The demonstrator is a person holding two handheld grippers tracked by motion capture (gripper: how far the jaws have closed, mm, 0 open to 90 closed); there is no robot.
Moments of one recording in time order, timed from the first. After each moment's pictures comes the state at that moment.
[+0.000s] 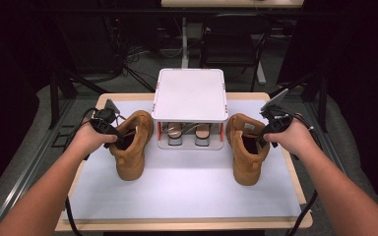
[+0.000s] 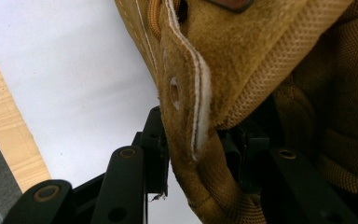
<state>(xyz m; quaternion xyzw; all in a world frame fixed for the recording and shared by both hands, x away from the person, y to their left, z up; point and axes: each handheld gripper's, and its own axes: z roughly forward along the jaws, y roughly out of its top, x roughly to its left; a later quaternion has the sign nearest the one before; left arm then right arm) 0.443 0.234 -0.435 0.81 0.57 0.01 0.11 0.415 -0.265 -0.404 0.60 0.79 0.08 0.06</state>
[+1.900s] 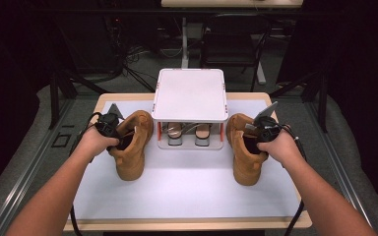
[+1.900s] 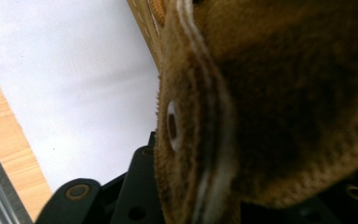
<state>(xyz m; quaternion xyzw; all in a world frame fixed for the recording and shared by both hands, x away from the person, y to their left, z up) 0.449 0.229 -0.458 0.81 0.59 0.00 0.07 0.422 -0.256 -0.456 0.63 0.77 0.05 0.04</state>
